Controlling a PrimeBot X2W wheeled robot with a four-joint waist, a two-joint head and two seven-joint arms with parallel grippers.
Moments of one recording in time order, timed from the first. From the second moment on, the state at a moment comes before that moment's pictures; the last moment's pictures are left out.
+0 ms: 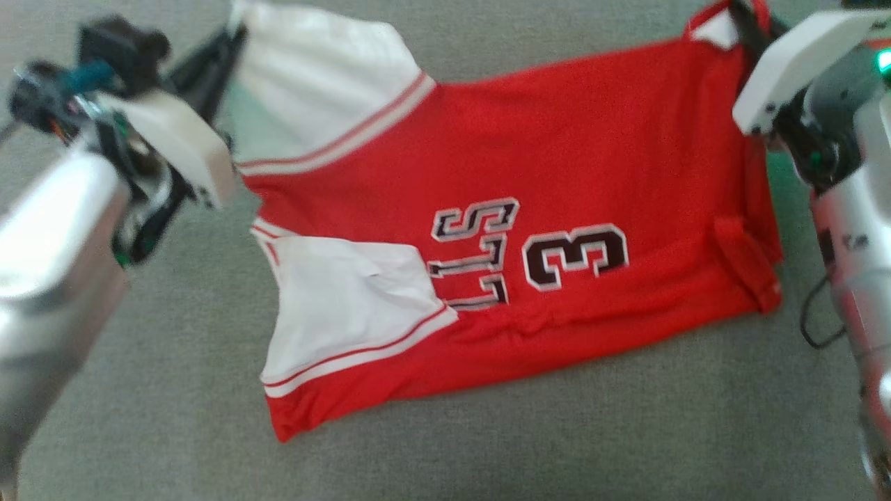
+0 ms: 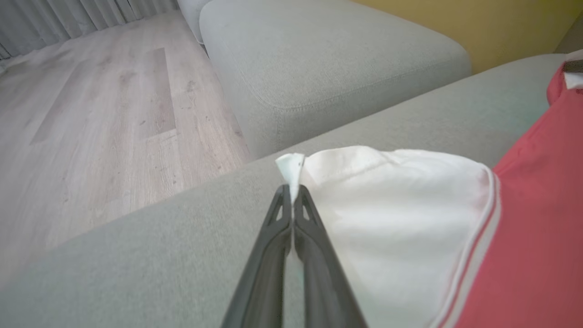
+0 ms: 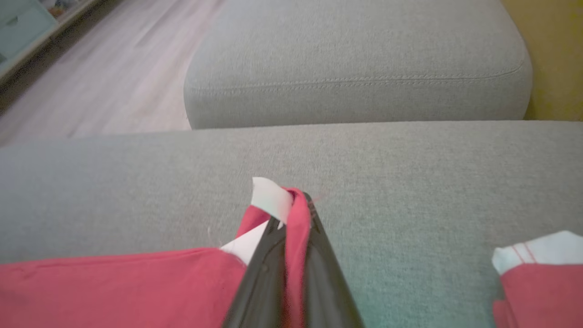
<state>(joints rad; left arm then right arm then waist) -0.96 0.54 -0.83 0.44 -0.74 -0.05 0.11 -0.93 -0.27 0.23 0.75 0.48 0.12 0.32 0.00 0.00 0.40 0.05</state>
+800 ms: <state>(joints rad) -1.17 0.41 -0.85 0.77 -0.71 -0.12 -0.12 -1.08 -0.20 0.12 0.94 0.55 0.12 0.07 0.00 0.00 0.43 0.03</state>
